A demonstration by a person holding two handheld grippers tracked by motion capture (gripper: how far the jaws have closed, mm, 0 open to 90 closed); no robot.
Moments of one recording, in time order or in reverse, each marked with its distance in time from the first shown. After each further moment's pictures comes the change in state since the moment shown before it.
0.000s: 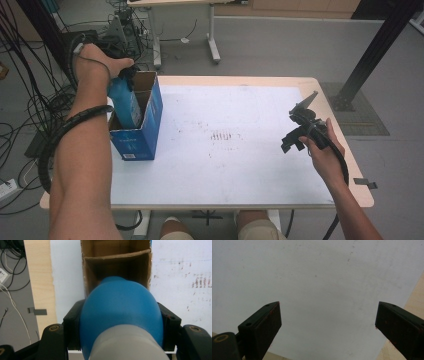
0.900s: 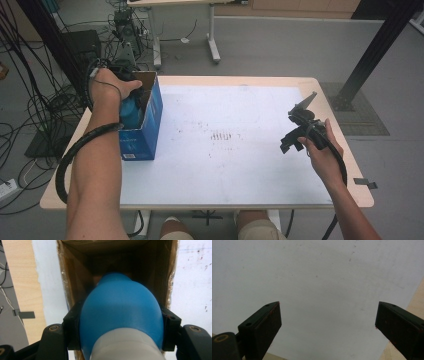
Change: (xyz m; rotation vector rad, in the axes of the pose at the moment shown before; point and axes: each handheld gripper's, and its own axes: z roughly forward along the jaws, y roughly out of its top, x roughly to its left) left arm -0.004 0.004 0.062 0.051 0.001 0.010; right arm 0.000 0.000 0.004 -0.003 0.002 -0.004
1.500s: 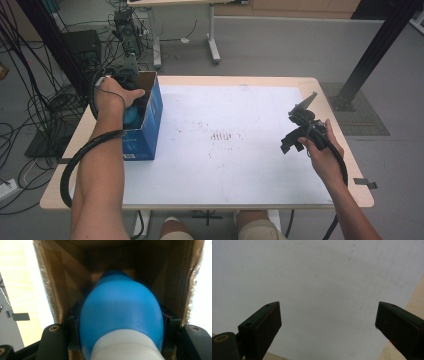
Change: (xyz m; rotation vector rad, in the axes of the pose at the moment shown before) left arm -0.003 0.003 0.026 0.030 0.006 0.021; right arm 0.001 -0.001 0.000 0.004 -0.007 -0.001
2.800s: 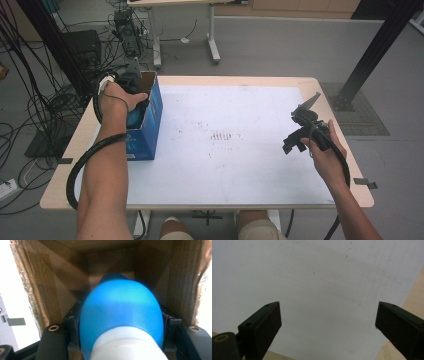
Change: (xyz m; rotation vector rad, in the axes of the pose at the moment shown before) left arm -0.002 -0.003 0.010 -0.024 0.000 0.001; right arm -0.005 -0.005 -0.003 -0.005 0.006 0.019
